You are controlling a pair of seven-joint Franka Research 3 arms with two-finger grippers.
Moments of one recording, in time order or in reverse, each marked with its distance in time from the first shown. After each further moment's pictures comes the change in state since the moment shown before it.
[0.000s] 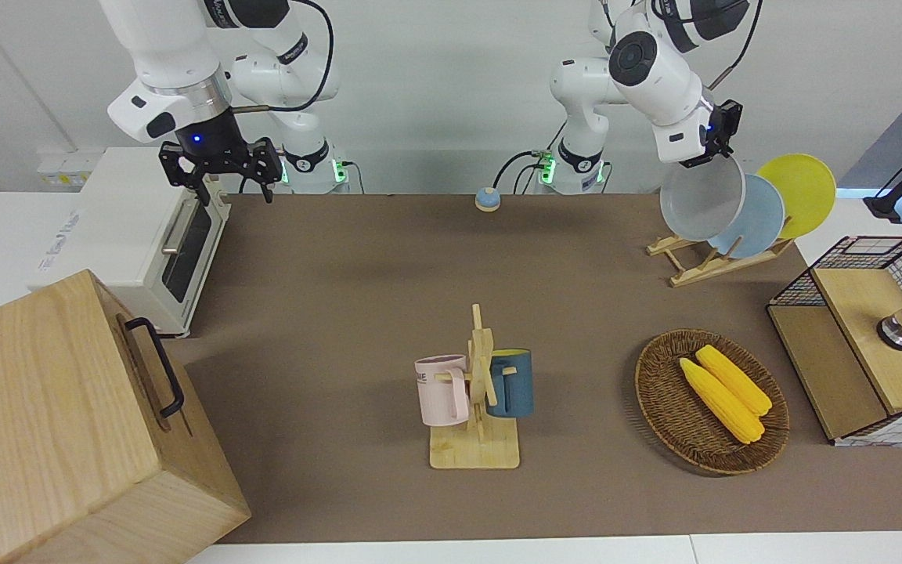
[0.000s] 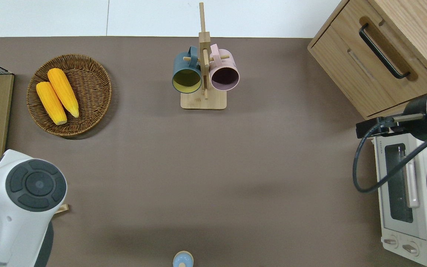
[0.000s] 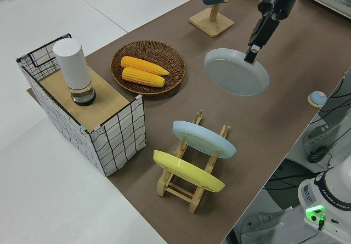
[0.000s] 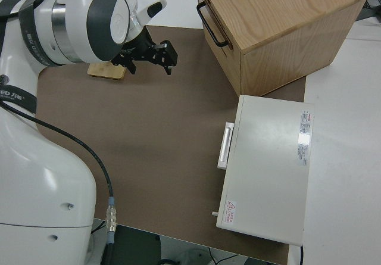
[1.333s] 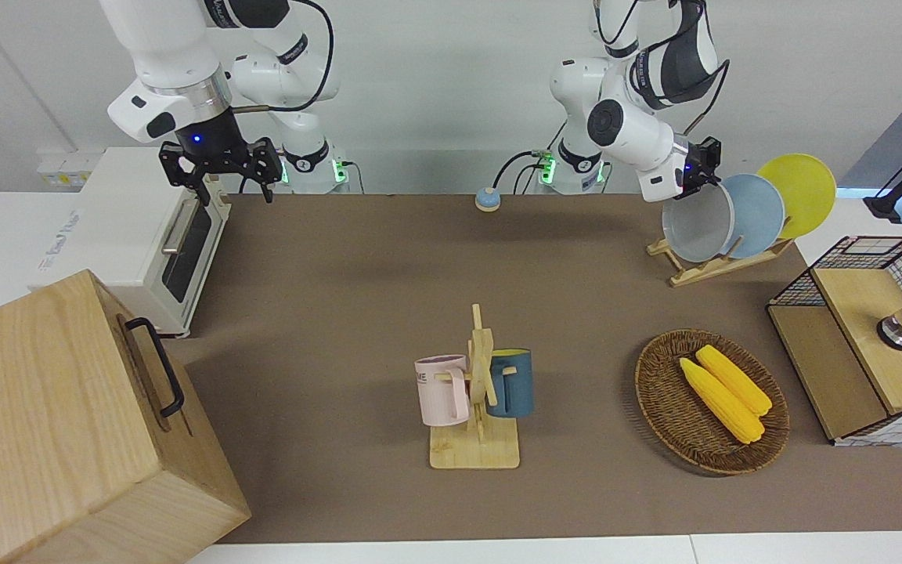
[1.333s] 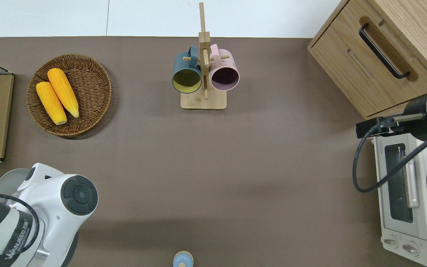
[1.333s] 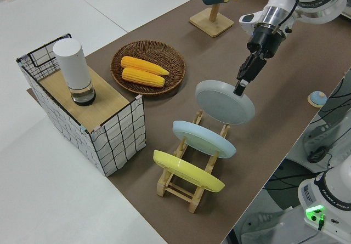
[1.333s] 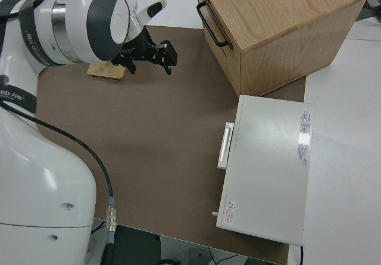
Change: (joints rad) left arm 0.001 0.002 0.011 -0.249 0.100 0.155 -0.202; right arm 0.000 0.000 0.000 0.000 0.000 0.000 0.000
